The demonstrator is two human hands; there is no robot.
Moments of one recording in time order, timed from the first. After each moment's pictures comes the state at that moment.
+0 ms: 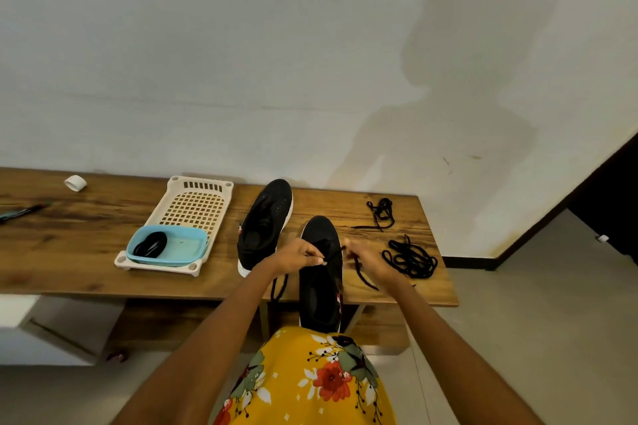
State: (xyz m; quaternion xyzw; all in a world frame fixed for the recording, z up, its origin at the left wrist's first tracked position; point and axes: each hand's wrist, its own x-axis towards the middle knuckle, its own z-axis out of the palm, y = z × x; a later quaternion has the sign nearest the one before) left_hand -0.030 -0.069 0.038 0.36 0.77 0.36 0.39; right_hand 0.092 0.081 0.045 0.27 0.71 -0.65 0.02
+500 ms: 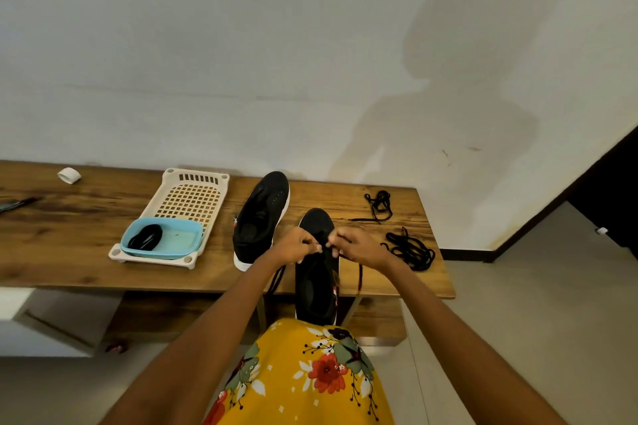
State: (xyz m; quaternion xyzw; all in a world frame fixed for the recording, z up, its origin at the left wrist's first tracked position) left_hand -0.025 -0.055 0.040 0.33 0.81 0.35 0.34; right_hand 0.085 0.089 0.062 0.11 0.88 -0.47 0.05
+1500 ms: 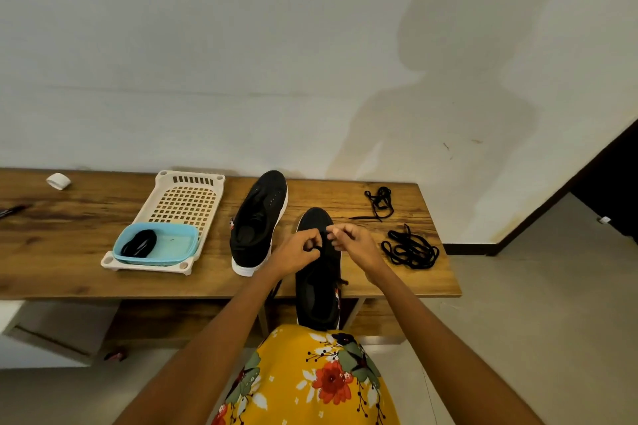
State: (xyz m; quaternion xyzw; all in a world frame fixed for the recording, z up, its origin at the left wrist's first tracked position) left_hand -0.024 -0.057 0.024 0.40 0.81 0.36 0.24; right_hand 0.074 0.079 0.029 0.24 0.75 -0.61 -0.08
